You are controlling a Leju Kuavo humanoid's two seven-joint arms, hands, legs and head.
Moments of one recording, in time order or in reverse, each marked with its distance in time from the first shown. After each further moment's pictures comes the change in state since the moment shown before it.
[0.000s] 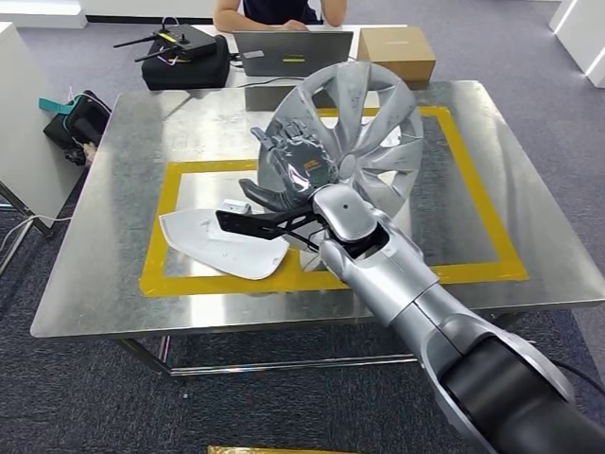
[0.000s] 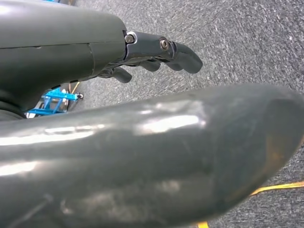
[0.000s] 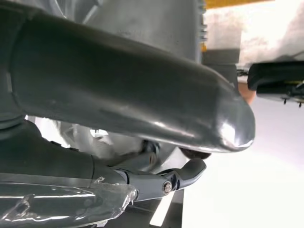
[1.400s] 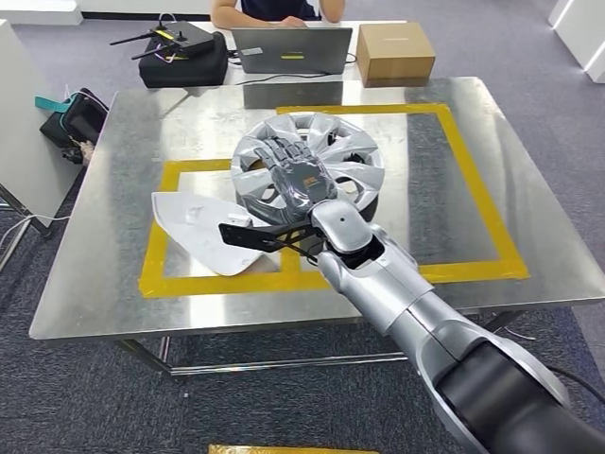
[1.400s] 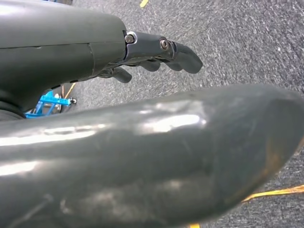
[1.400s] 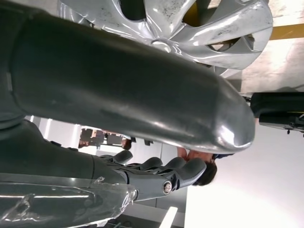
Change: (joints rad) left arm 0.000 0.002 0.000 0.000 0.000 0.026 -0.045; right arm 0.019 0.009 0.023 0.059 -0.039 -0.019 -0.004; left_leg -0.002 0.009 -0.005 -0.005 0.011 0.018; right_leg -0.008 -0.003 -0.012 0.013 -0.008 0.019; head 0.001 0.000
